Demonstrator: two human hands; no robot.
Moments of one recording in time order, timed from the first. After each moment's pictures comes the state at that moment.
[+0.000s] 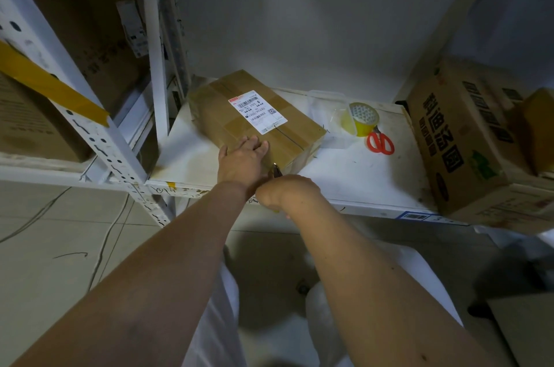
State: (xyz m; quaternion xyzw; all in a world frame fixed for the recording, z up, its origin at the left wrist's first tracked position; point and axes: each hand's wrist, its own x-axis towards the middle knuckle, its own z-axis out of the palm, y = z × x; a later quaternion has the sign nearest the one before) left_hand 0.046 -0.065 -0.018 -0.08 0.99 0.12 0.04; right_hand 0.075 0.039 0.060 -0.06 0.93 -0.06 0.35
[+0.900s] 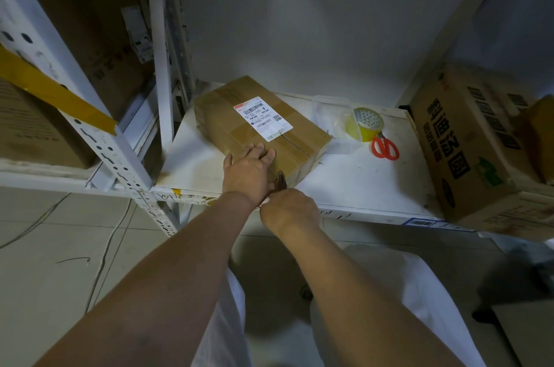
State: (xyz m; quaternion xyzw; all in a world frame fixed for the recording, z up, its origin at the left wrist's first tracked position) left_hand 0.052 -0.068 -0.024 -0.07 0.99 0.11 0.00; right_hand 0.088 0.030 0.022 0.00 0.97 -0.13 0.23
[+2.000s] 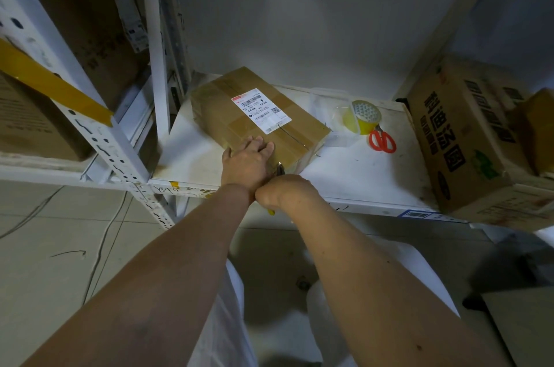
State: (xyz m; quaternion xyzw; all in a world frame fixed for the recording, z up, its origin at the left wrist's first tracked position) left_hand 0.048 -0.071 -0.024 -0.05 0.99 0.13 0.02; right_hand 0.062 0.019 0.030 -0.06 0.93 -0.05 0.35
